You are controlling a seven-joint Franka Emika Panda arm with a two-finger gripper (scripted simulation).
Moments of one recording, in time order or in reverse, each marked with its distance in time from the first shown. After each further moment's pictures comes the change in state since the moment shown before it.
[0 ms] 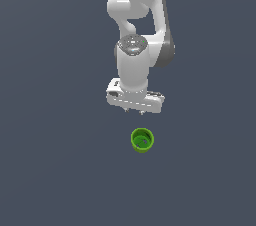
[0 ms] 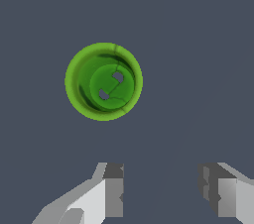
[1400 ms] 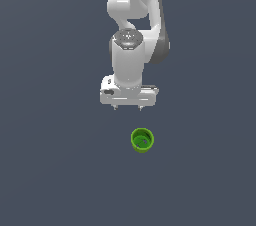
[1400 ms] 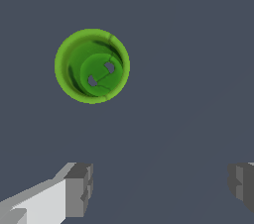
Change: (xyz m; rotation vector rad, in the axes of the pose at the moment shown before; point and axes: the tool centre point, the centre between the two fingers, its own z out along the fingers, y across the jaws) arm -0.005 0.027 -0.012 -0.055 -0.014 -0.211
